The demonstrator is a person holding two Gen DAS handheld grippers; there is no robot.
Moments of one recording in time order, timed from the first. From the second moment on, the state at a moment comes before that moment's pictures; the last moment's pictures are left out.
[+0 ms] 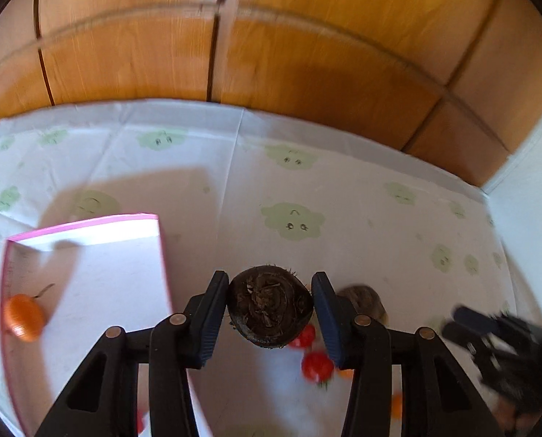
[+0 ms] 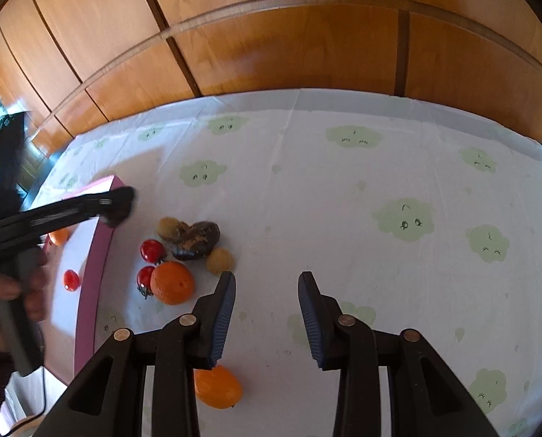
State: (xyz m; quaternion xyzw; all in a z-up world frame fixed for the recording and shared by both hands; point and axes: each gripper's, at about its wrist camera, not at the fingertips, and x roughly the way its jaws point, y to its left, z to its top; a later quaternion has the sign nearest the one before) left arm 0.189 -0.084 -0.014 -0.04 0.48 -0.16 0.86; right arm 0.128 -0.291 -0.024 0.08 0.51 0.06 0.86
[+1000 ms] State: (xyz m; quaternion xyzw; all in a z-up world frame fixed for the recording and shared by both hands) left arm 0.037 0.018 -0.021 -0.04 0.44 -0.15 0.89; right arm 0.128 -0.272 -0.051 0.10 0.55 0.09 0.82
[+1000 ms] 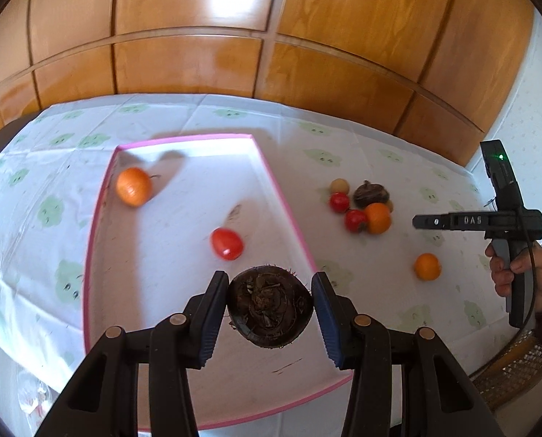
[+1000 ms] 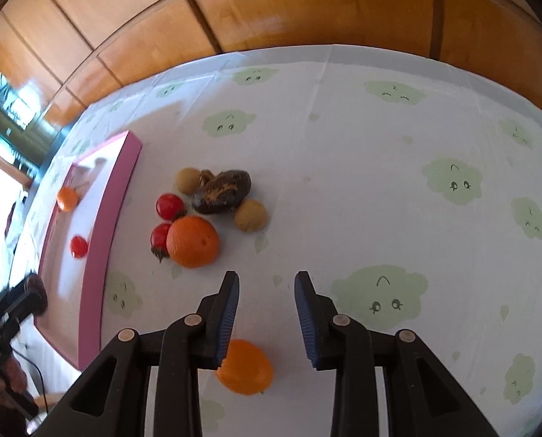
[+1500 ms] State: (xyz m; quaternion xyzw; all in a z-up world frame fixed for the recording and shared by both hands) left arm 0.033 0.045 -0.019 -0.07 0.43 -0.13 0.89; right arm 0.181 -0.241 -0.074 0.08 0.57 0.07 0.82
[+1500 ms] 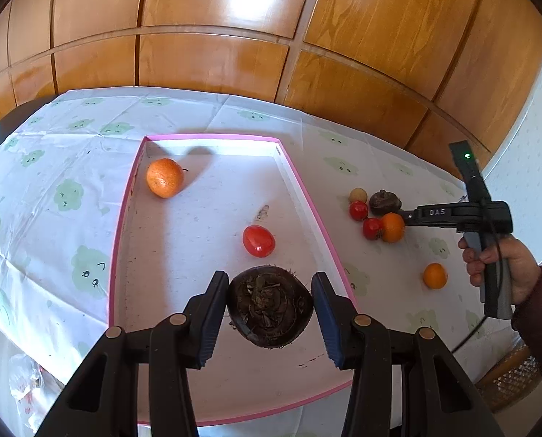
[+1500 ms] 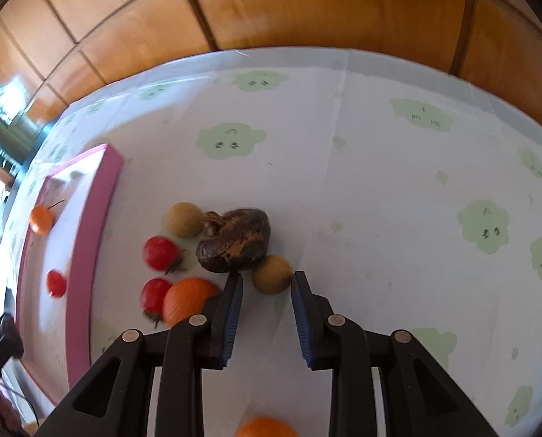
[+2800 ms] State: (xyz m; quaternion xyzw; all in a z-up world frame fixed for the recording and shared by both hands) left arm 0.064 0.062 0.001 0.01 0.36 0.01 0.93; right arm 0.141 -0.251 -0.077 0.01 0.55 0.07 0.83
